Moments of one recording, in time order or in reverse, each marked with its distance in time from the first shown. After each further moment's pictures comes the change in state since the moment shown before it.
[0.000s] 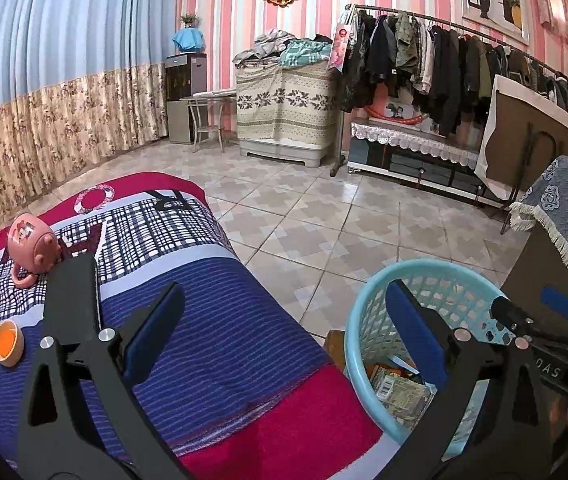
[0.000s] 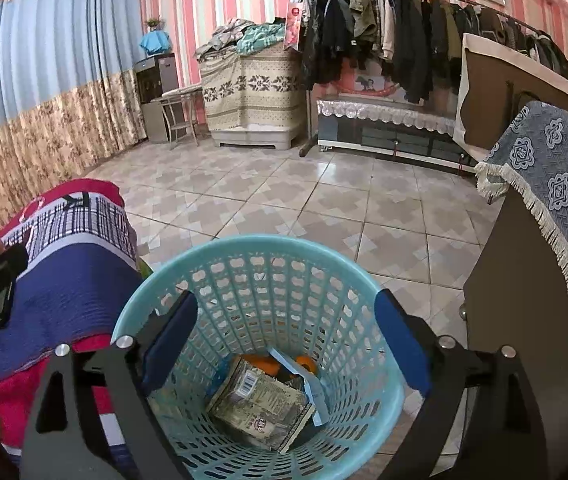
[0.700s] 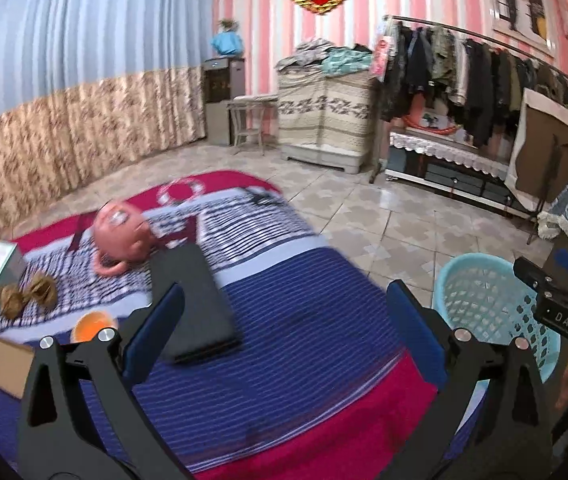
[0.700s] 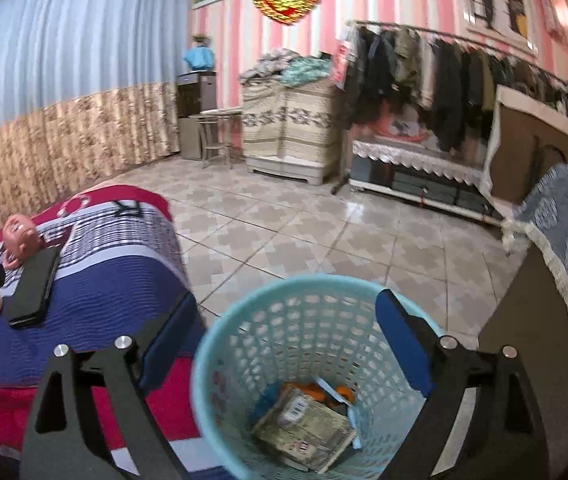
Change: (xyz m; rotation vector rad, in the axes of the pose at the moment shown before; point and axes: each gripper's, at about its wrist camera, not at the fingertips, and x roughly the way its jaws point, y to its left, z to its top) left arm -0.061 0.118 -0.019 -0.066 -0.008 0.108; right arm -0.034 0.088 0.003 -0.146 -0.135 0.078
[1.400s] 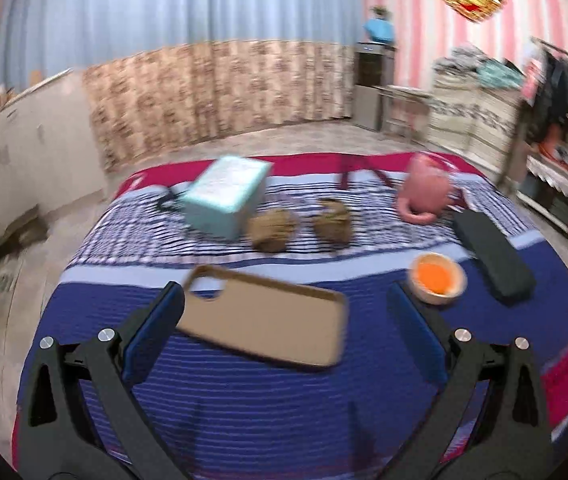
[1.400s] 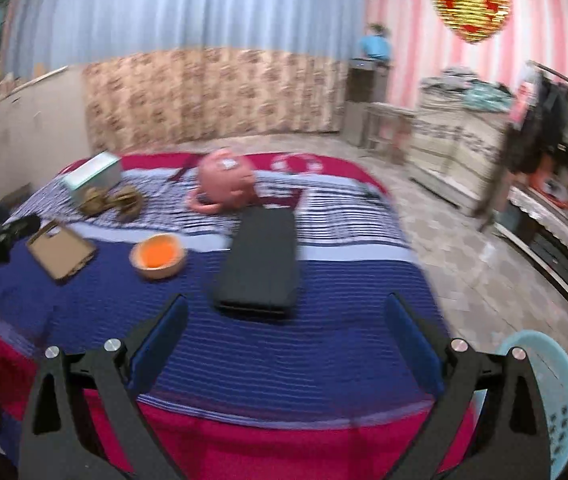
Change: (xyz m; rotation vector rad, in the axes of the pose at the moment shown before) left arm -0.072 0.266 -0.062 -0.246 0.049 0.431; right arm -0.027 0.245 -0.021 -0.359 0.064 0.476
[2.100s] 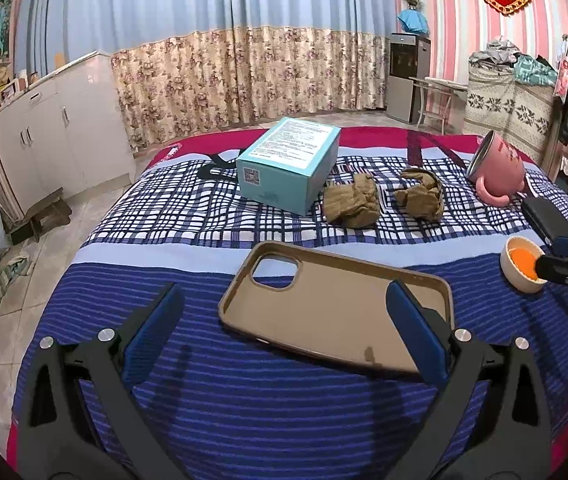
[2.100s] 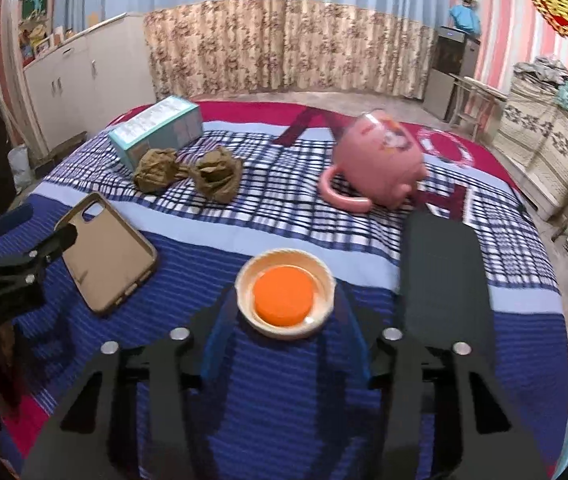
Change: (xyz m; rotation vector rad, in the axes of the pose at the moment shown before) left arm 0.051 0.034 -0.020 -0.009 0.038 0.098; right arm 0.111 0.105 0.035 -0.127 0.180 0.226
